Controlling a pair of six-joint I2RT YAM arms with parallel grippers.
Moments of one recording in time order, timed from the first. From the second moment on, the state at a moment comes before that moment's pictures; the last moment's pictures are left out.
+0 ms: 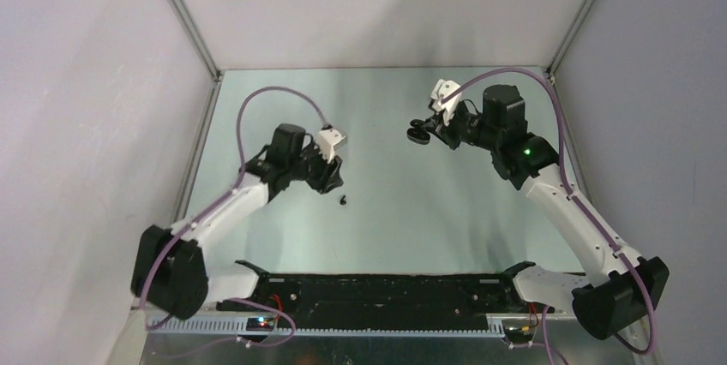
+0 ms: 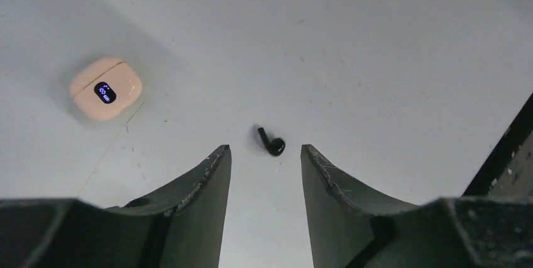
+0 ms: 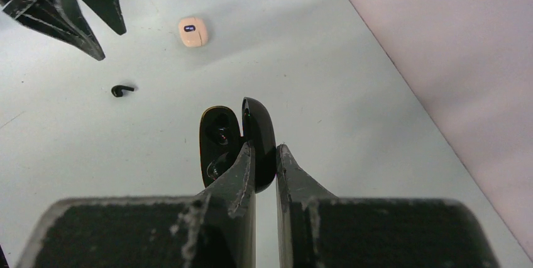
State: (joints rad) left arm -0.41 1.33 0.90 -0.42 0.44 0.28; right arm 0.43 1.16 1.17 -0.35 -0.45 -0.49
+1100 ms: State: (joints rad) left arm -0.44 1.62 0.84 -0.23 0.33 -0.10; right arm 0.47 1.17 1.17 -0.37 -0.40 -0.53
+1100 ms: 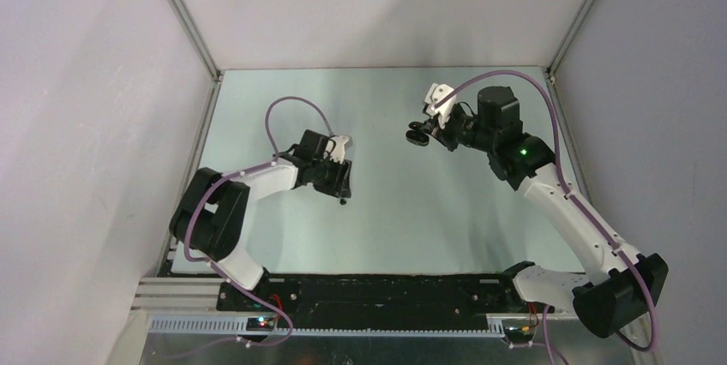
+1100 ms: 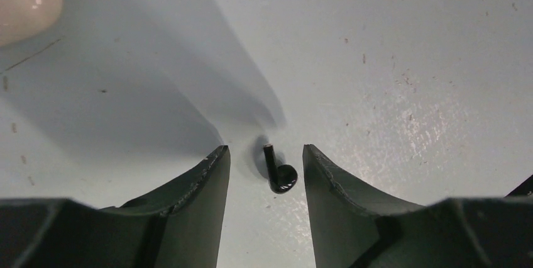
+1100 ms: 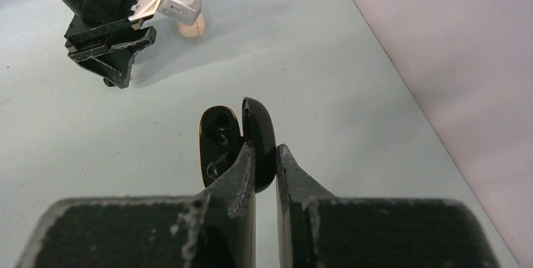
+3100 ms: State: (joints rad) left arm -0.54 1.36 0.94 -0.49 0.11 0.02; right arm 0.48 1.26 1.19 -0.38 -0.43 -0.53
